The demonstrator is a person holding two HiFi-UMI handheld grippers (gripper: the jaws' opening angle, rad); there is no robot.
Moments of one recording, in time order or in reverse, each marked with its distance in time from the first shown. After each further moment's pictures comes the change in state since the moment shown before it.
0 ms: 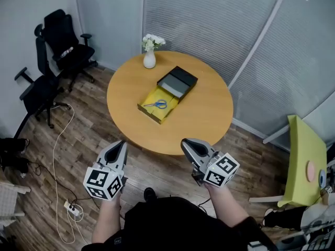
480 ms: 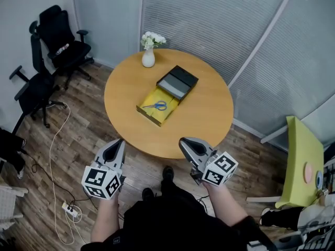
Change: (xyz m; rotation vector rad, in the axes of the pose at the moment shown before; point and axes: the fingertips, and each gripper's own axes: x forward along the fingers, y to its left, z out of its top) left arm 0.032 0.037 -0.001 -0.018 0.009 -0.006; right arm 0.039 -0.025 -0.002 0.008 0.038 -0.006
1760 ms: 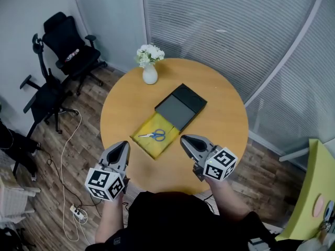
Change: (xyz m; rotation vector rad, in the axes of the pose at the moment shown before) left arm 0.221 0.018 0.040 0.011 0.068 0.126; right arm 0.080 -0.246 0.032 0.087 0.027 0.131
